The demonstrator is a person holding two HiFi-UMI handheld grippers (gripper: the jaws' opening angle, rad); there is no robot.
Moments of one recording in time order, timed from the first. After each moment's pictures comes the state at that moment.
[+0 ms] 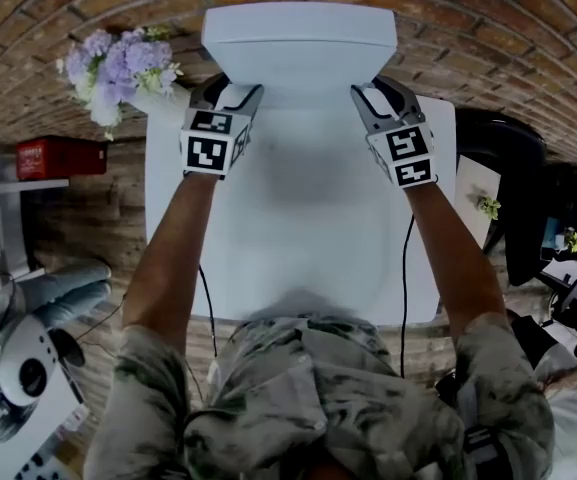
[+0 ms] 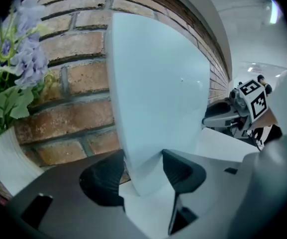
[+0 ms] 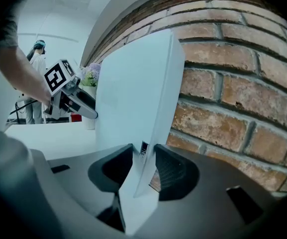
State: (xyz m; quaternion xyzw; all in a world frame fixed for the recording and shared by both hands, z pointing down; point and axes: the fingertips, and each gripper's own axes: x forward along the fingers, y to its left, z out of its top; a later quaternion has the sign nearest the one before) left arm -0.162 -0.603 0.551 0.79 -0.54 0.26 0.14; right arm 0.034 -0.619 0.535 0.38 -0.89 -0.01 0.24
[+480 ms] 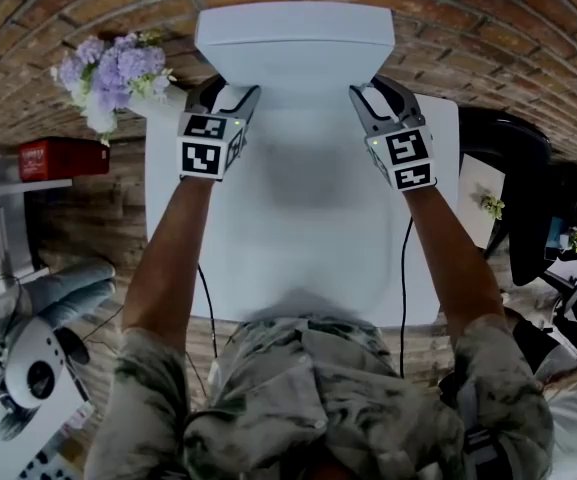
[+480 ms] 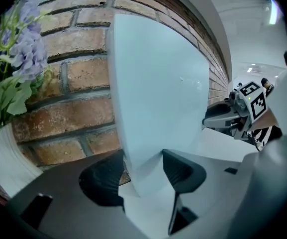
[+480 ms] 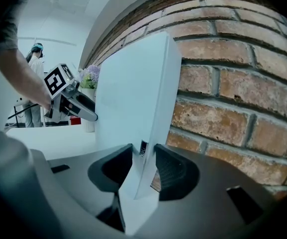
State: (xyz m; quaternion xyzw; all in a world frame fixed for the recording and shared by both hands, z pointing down) left arm -0.163 -0.609 0.554 0.80 -0.53 0.25 0.13; right arm 0.034 -0.624 0.540 0.38 -0.90 0.00 0.22
